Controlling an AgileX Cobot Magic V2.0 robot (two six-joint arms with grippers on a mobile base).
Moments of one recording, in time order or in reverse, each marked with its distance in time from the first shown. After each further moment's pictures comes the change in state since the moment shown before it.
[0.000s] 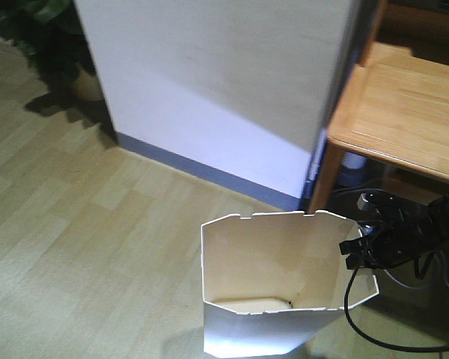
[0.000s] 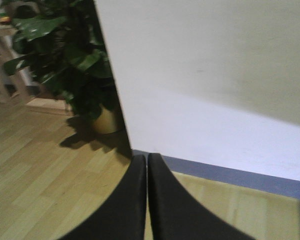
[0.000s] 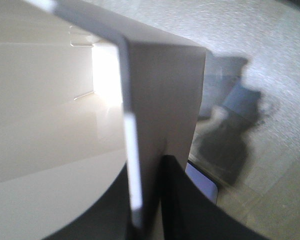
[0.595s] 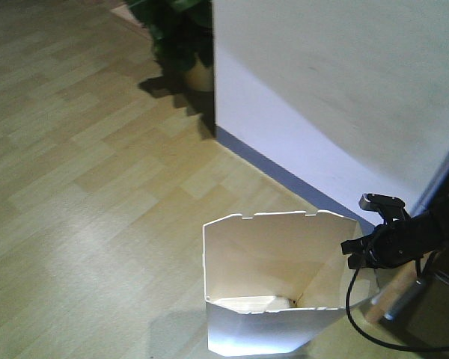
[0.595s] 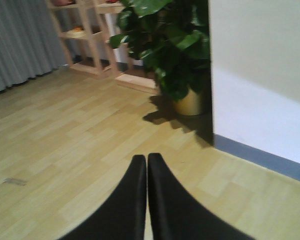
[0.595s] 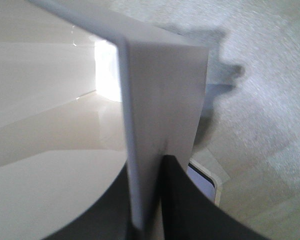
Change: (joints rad) left arm 0.000 0.000 0.000 0.000 0.000 0.000; right arm 0.000 0.000 0.000 -0.001 -0.010 0.000
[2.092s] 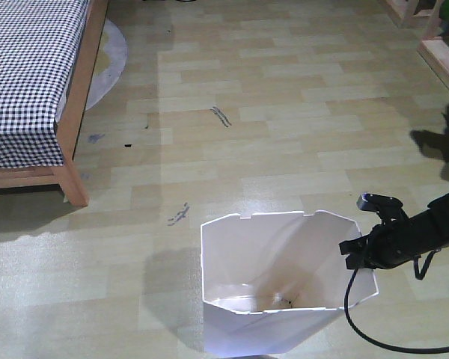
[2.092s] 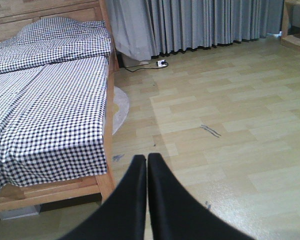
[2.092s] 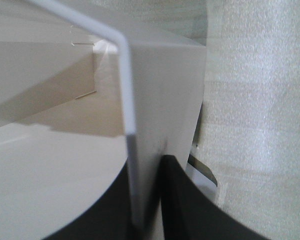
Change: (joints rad) left arm 0.000 0.000 0.000 0.000 0.000 0.000; right arm 0.002 0.000 0.000 0.000 0.009 0.000
